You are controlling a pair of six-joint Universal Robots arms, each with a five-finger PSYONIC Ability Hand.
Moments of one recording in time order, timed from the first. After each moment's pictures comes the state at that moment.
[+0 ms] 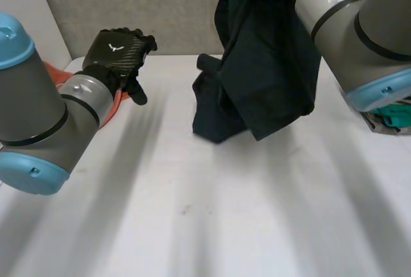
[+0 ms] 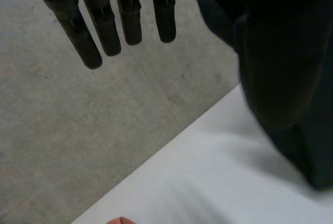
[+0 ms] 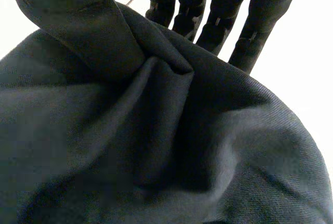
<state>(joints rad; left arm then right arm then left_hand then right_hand) 4.26 -1.87 -1.36 3.22 -1.56 3.43 2.10 -1.10 0.79 -0.06 1.40 2.84 0.37 0.35 0.35 0.35 0.16 1.10 1.18 1.19 1.20 0.98</state>
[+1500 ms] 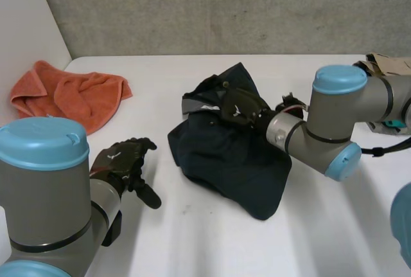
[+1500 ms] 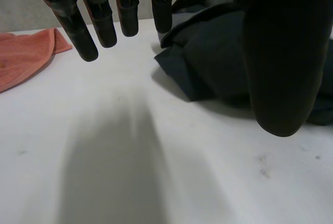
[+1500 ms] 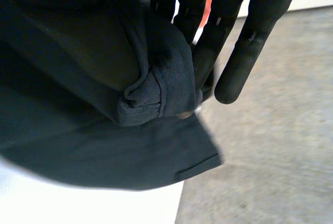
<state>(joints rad) 4.10 -1.84 -1.71 3.07 -1.83 2.87 2.02 -0.71 0.96 -0.01 1.00 1.75 0.28 0.27 0.27 0.27 0.09 1.09 1.18 1.15 1.19 0.93</state>
